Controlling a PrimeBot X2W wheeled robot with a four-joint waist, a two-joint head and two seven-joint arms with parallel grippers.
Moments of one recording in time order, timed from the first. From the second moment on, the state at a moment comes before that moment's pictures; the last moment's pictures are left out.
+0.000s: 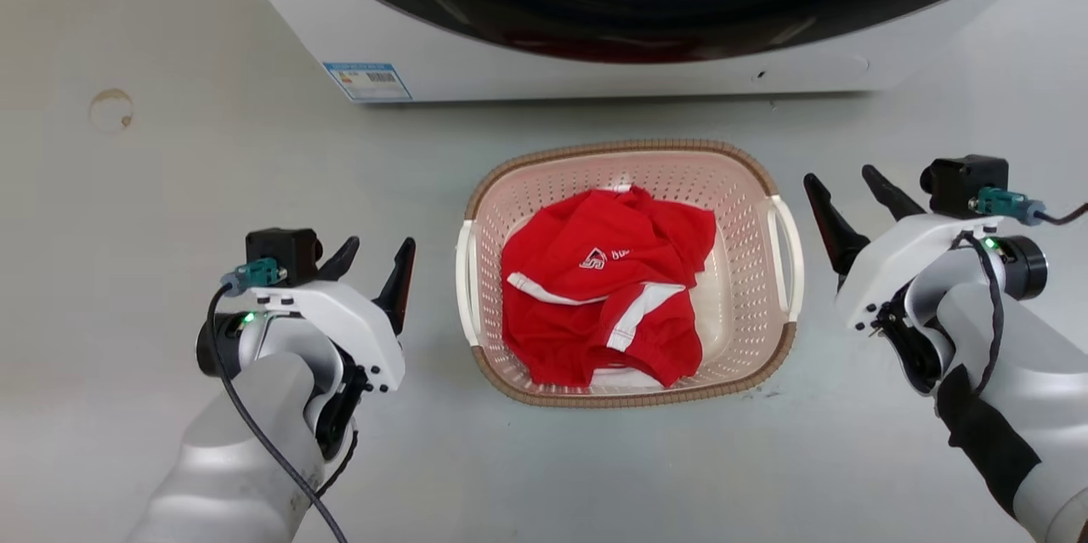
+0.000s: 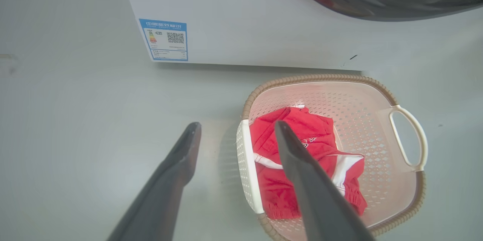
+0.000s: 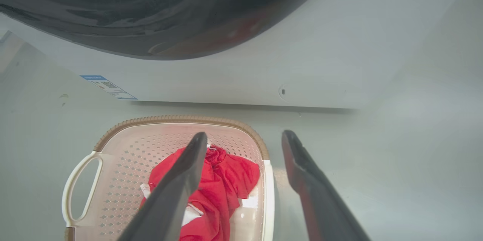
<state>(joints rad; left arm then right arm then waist) -0.80 0.17 -0.87 1.10 -0.98 -0.13 -0.25 -0.79 -0.07 0.89 0.98 0.95 0.13 -0.25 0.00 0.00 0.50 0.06</state>
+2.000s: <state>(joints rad) 0.06 0.48 -0.42 -0.13 -0.78 0.33 0.01 -0.16 -0.23 0.36 0.36 0.62 0.13 -0.25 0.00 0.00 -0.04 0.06</state>
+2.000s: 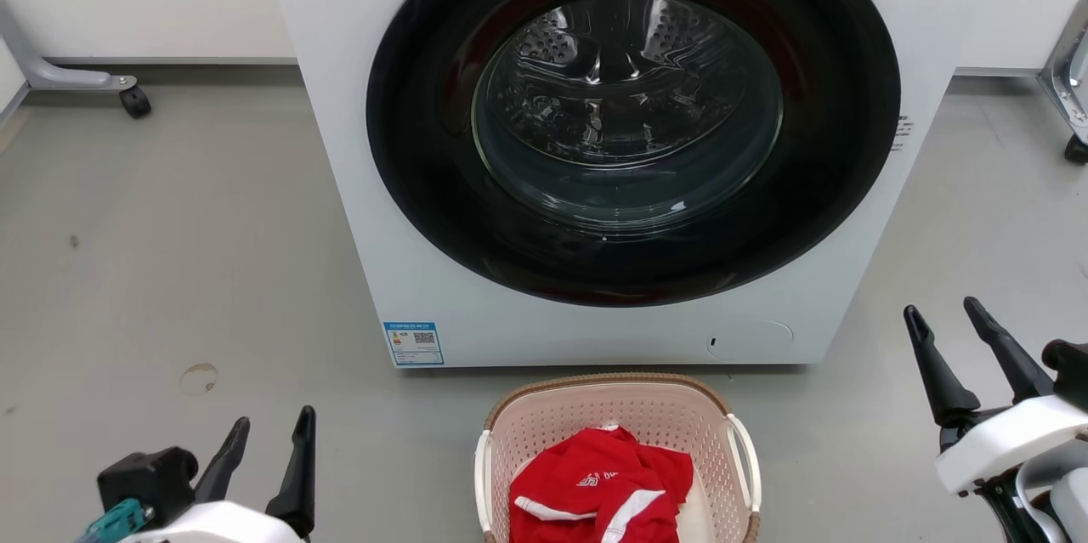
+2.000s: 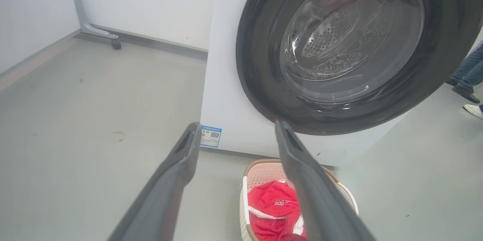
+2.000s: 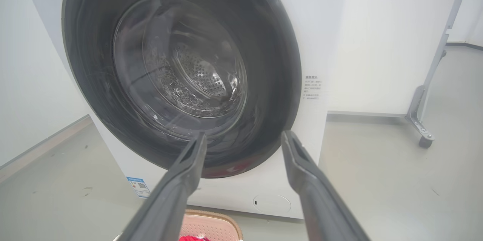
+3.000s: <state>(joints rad) 0.14 0.52 -0.39 -0.21 -0.78 0.38 -0.01 -0.06 -0.21 0.27 0.26 0.56 0.13 -0.19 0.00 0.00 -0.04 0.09</state>
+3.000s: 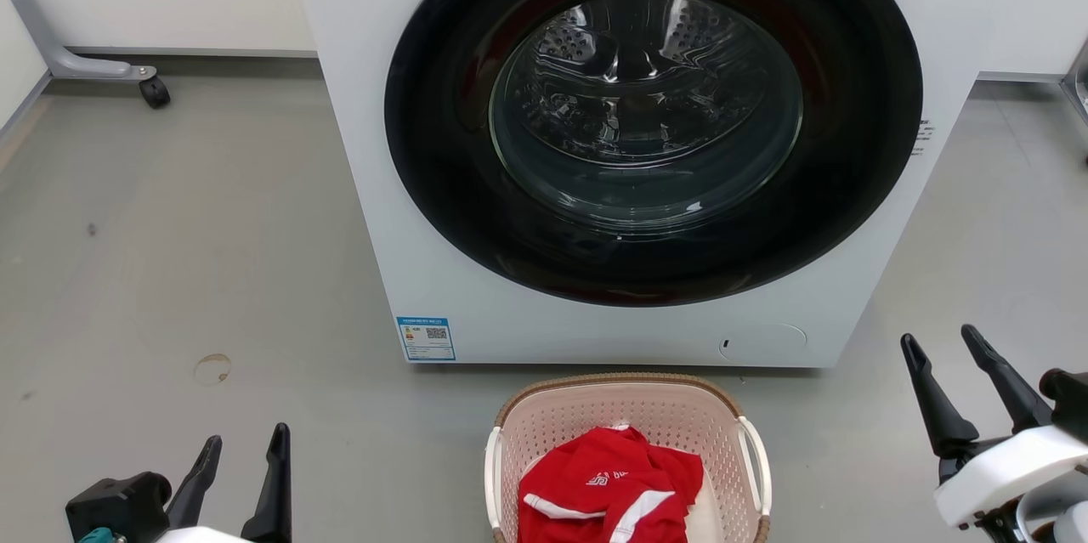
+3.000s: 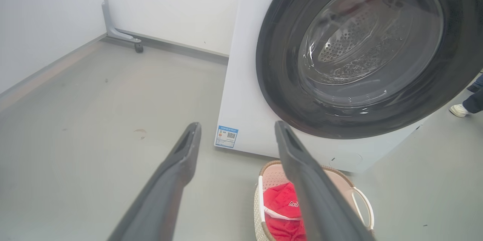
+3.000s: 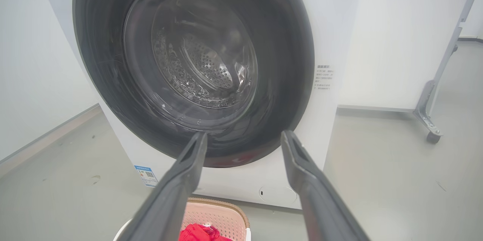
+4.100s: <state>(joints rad) 0.14 0.52 -0.40 -0.22 -0.78 0.38 0.00 -0.05 -0.20 0.28 0.25 0.56 0.13 -0.19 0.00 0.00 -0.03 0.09</state>
